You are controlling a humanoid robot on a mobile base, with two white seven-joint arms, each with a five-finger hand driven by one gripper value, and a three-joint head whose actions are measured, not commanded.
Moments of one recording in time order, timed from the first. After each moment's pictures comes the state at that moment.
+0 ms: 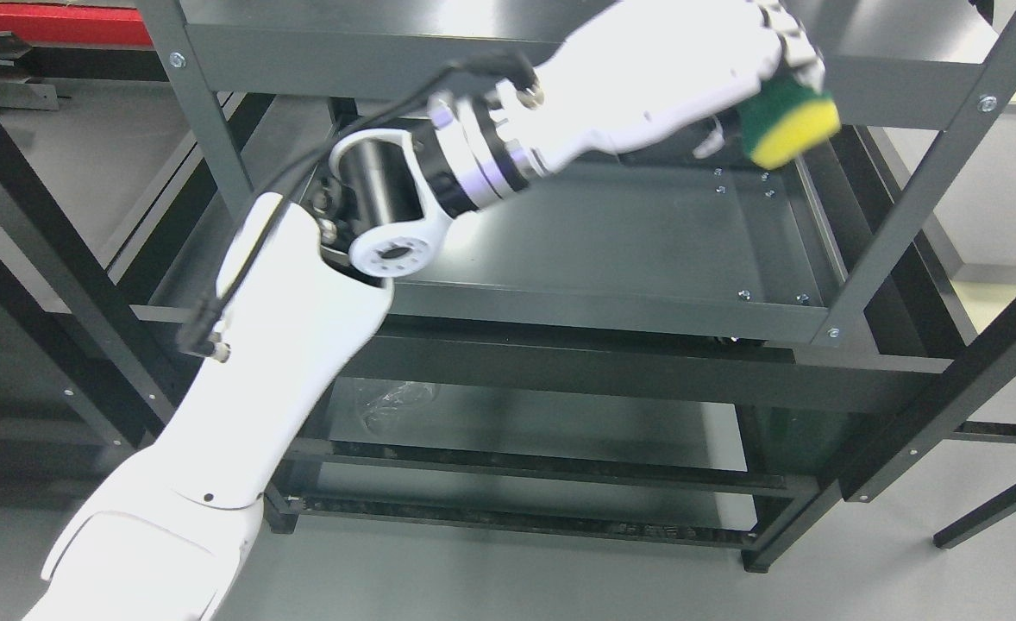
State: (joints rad) left arm -1.11 0.04 -0.55 -1.43 -0.79 -0.61 -0.15; right arm -0.08 0.00 -0.21 0.00 -0.11 0.08 -0.07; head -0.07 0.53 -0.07
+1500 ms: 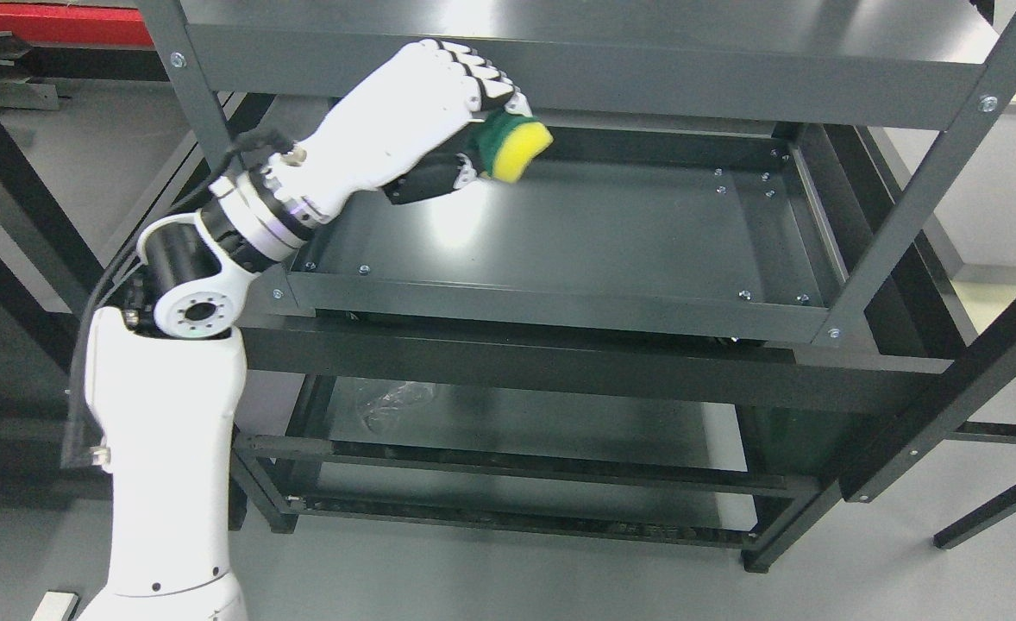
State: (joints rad) left arm -0.82 0.03 0.13 -1.52 -0.69 -0.79 -0.58; right arm -0.08 0.00 -0.21 0.00 -0.11 0.08 -0.07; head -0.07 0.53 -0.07
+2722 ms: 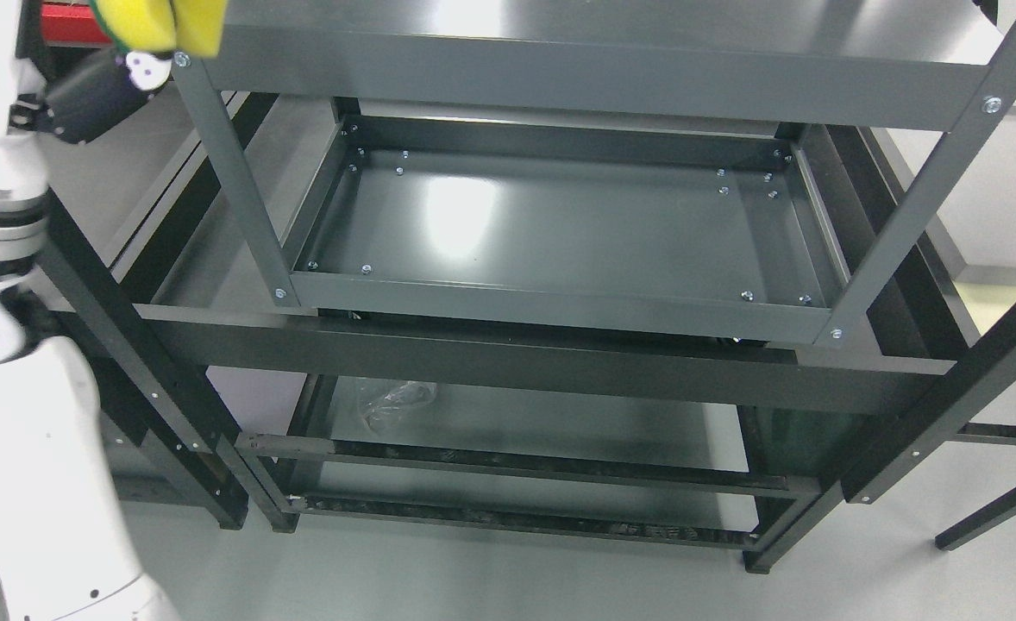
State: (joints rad) left arm -0.78 0.11 0.26 -1.55 -0.14 -0.79 -0.40; right arm -0.08 0.00 -0.21 0.00 -0.11 0.08 -0.07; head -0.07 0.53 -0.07
